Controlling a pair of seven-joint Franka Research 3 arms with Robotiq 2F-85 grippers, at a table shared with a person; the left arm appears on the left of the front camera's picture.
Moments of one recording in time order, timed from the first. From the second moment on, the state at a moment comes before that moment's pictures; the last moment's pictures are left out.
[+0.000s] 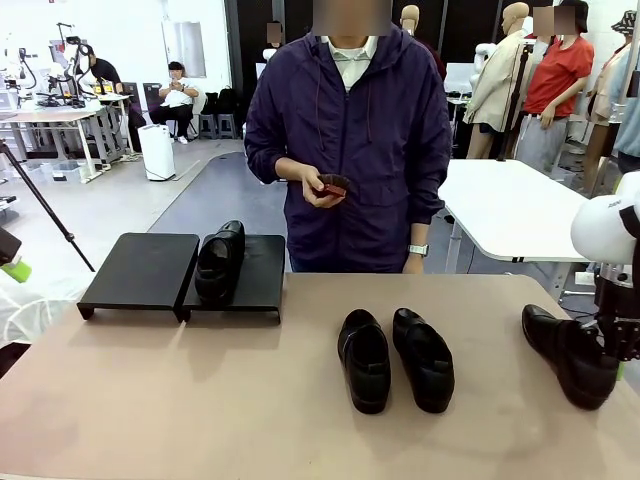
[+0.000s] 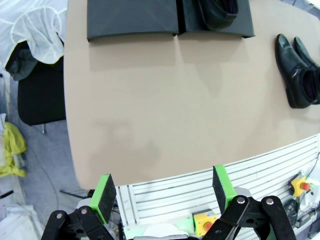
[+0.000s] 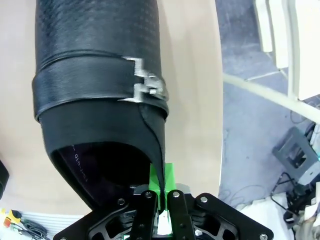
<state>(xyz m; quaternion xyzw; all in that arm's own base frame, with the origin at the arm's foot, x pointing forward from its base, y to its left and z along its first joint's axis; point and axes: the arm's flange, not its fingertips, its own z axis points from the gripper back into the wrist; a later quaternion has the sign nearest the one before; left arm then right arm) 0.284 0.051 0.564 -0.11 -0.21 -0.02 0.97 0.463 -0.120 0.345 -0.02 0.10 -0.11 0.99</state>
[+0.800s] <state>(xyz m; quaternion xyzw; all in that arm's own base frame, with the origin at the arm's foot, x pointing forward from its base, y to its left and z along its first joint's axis) 0.284 0.051 0.564 -0.11 -0.21 -0.02 0.97 0.407 -0.126 0.490 0.00 0.02 -0.09 1.00</state>
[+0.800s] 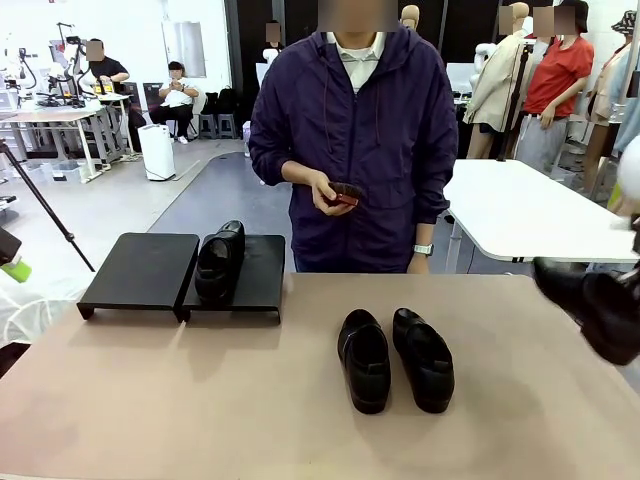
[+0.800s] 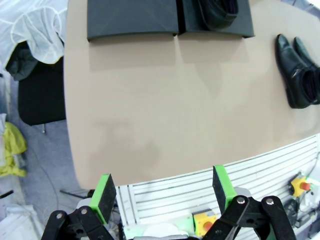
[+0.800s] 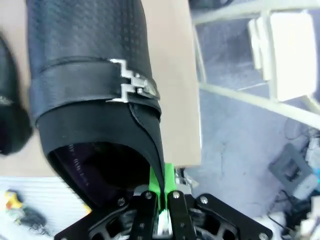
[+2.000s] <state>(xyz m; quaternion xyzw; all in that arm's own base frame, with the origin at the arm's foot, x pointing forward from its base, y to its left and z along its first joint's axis) 0.284 0.051 0.564 -0.11 -0.21 -0.02 0.97 0.293 -0.055 0.556 0.02 -0.01 -0.14 0.99</state>
